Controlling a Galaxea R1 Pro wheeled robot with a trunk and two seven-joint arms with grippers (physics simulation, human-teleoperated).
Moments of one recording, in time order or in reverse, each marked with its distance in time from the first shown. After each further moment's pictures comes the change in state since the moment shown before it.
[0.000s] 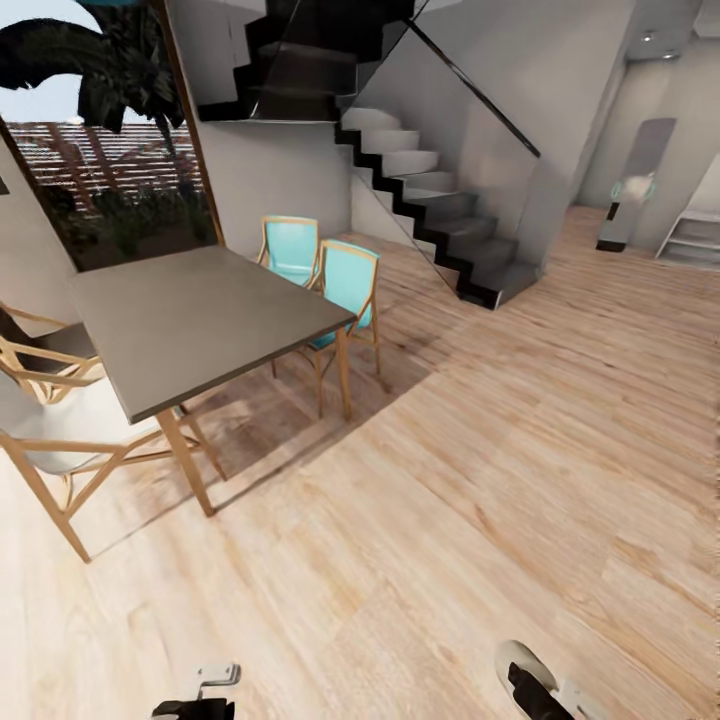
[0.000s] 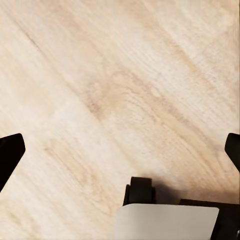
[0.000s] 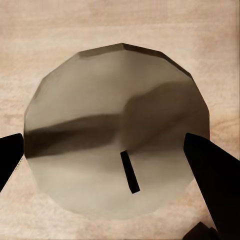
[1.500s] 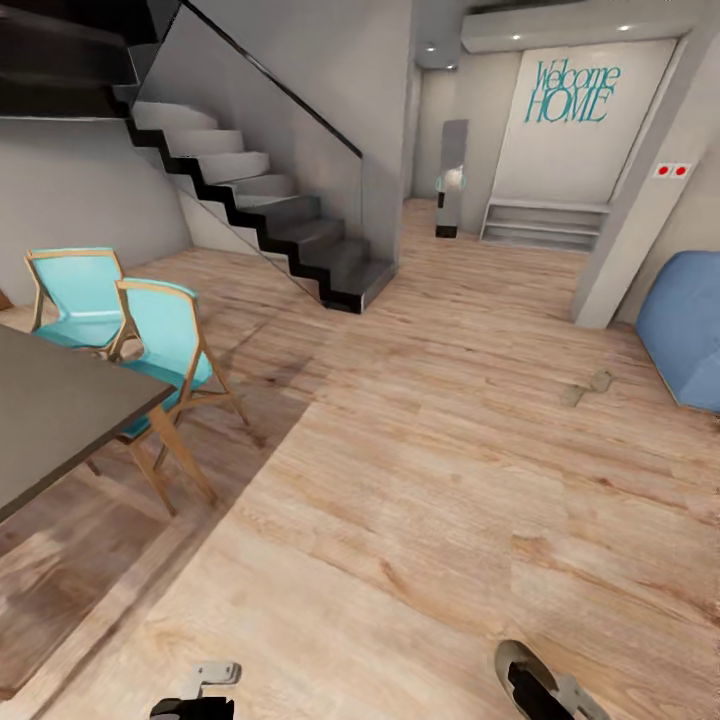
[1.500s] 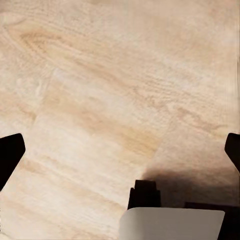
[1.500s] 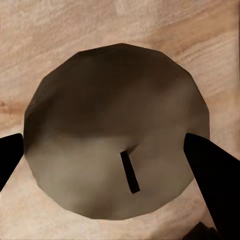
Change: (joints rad) left arm 0.000 -0.001 0.000 0.000 -0.024 -0.009 0.000; right arm 0.000 0.000 0.000 0.000 0.000 -0.001 0.000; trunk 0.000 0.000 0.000
